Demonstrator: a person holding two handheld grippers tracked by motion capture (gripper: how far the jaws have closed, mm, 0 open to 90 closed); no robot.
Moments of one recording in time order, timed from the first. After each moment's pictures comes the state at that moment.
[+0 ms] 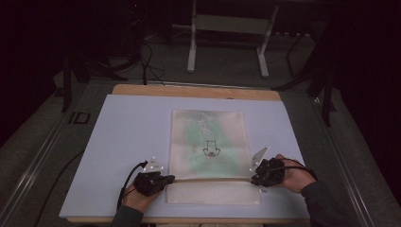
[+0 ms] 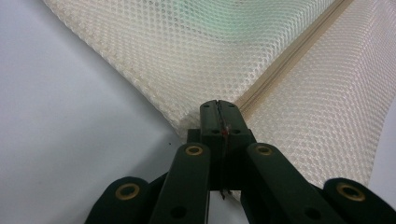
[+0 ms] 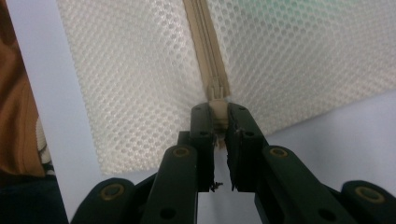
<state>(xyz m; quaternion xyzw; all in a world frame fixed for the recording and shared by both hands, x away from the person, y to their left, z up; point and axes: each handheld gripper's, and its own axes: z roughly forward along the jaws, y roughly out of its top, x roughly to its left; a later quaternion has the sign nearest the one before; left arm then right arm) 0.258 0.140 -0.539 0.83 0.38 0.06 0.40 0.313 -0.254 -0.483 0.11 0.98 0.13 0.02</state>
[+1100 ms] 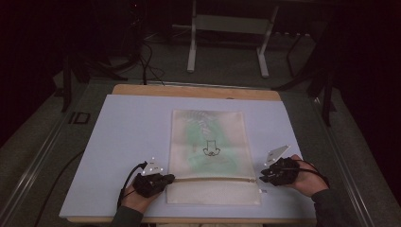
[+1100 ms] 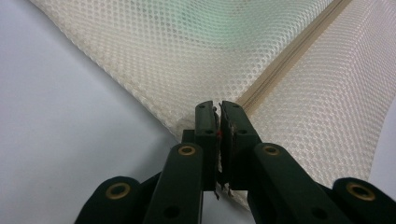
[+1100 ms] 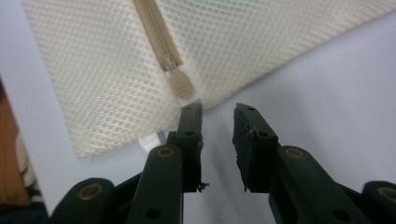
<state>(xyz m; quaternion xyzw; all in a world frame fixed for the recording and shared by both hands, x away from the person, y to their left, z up) 0.253 0.141 -0.535 0.83 0.37 0.08 0.42 0.311 -0.294 -0.478 0.19 0.96 0.20 0.06</state>
